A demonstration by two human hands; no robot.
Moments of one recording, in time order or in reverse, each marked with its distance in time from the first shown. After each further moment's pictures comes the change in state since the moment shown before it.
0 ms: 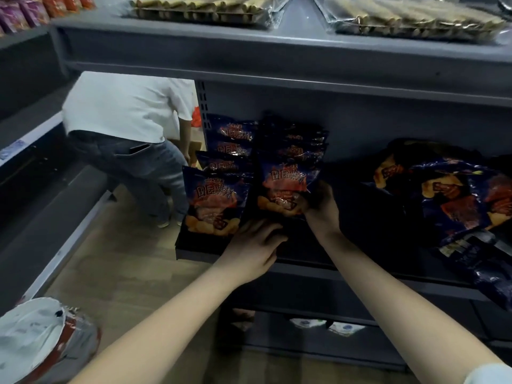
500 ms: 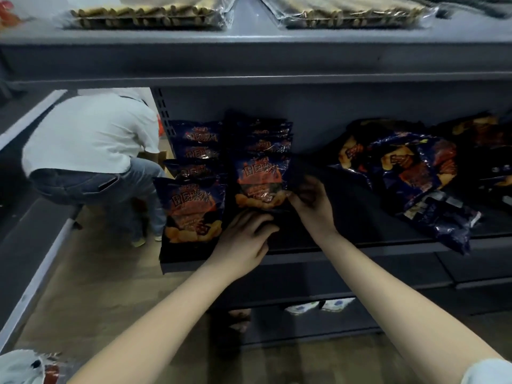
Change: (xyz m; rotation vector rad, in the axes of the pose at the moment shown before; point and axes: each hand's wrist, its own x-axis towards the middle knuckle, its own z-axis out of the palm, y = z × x) left_hand 0.009 0.000 -0.009 -0.085 0.023 0.089; right_hand -0.031 0.008 -0.016 0.171 0.137 0.035
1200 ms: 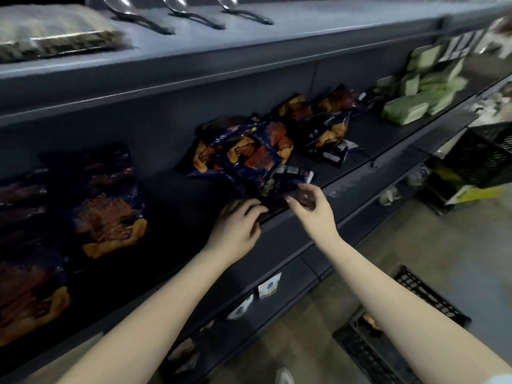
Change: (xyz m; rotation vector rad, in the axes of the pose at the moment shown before) left_hand 0.132 0.156 0.063 -0.257 -0.074 0.276; right_hand -0.078 0.019 -0.225 -0.159 0.470 0.039
